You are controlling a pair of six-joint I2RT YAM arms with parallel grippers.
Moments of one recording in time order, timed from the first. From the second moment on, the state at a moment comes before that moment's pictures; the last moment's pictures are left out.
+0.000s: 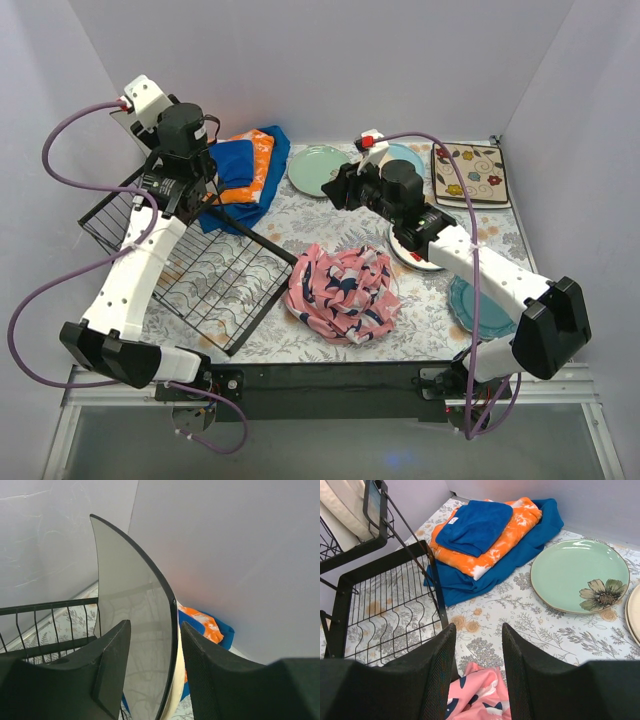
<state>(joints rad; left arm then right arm) -0.33 1.36 1.62 -0.38 -0.93 -0.43 0.69 1.41 1.15 0.12 -0.09 0.26</state>
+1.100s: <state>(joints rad) -0.33 1.29 1.43 -0.30 -1.00 -0.40 0.69 1.46 1.18 0.04 -0.09 0.26</state>
